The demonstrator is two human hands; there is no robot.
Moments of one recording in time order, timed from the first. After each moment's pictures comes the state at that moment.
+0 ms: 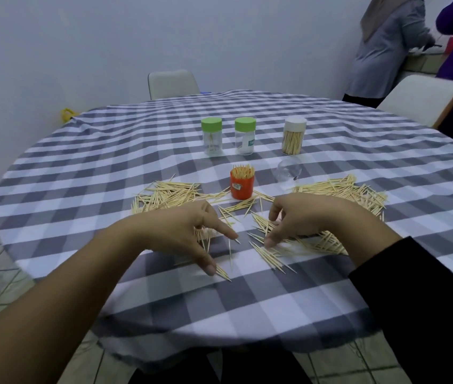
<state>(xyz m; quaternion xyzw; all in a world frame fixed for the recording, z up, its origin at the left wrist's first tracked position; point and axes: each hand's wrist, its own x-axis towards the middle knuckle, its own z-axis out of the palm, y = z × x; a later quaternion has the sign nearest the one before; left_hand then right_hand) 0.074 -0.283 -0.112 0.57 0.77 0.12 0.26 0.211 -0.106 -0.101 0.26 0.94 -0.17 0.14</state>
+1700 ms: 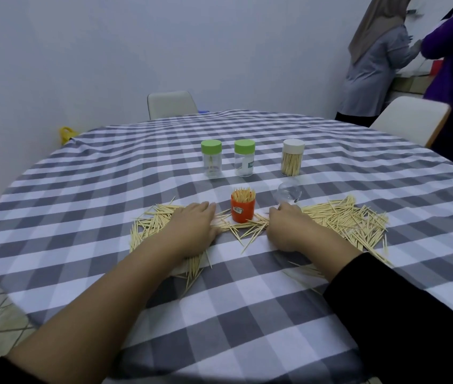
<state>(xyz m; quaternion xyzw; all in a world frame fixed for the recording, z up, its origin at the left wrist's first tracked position) 0.034 -0.229 -0.144 0.48 0.88 -0.02 -0.01 0.162 -0.089 -0.135 0.32 0.94 -0.03 0.05</state>
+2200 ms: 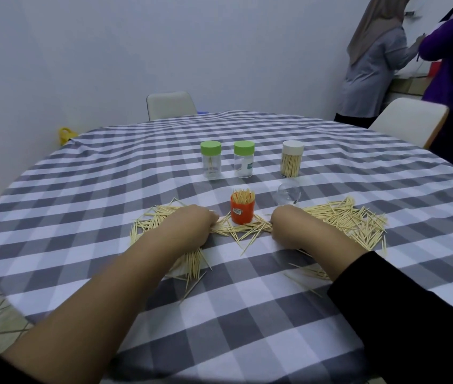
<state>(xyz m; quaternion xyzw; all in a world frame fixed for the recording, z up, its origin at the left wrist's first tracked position) 0.032 -0.227 -0.133 0.51 0.86 -0.06 -0.03 0.154 -0.085 -0.126 0.33 0.93 -0.01 0.13</state>
